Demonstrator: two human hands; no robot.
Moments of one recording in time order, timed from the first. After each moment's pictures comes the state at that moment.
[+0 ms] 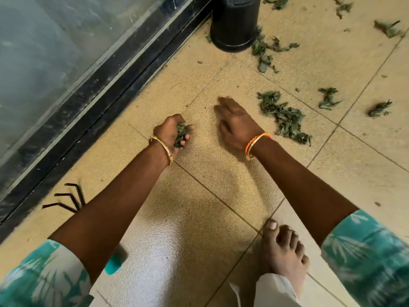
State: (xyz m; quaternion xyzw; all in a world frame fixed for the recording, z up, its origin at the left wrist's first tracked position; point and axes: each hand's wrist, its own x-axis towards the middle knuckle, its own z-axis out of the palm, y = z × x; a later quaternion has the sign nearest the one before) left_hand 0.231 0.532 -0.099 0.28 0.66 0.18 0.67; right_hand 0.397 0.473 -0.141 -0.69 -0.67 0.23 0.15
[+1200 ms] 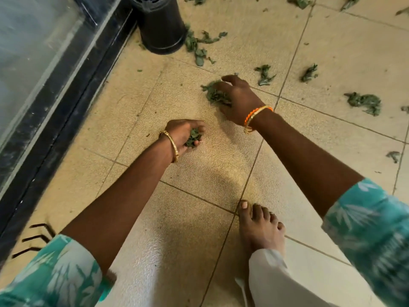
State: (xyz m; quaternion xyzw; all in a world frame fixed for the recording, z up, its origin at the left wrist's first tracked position) left_hand 0.320 0.484 -0.090 0.42 0.55 0.05 0.72; right_hand 0.482 0.425 -0.102 -0.81 -0.54 0.20 0.15
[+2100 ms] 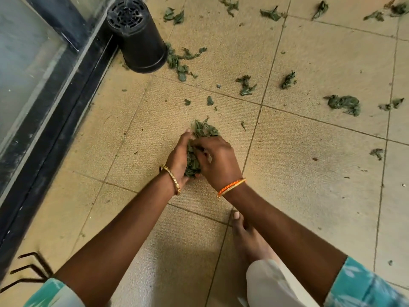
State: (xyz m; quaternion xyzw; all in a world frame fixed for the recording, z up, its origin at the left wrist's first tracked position) left_hand 0.323 0.446 -0.098 0.39 0.54 0.02 0.74; right_hand 0.384 0.365 -0.106 -0.78 -0.44 0.13 0.43
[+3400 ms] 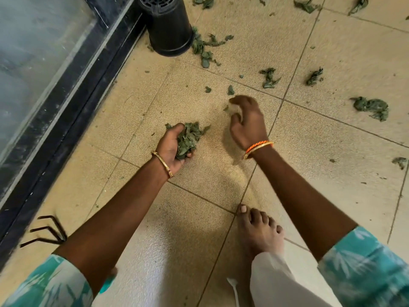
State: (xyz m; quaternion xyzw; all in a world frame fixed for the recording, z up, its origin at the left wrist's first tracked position) left_hand 0.286 0.473 -0.095 0.30 0.56 0.11 0.76; right_hand 0.437 0.387 -0.109 -0.81 -0.37 0.18 0.40
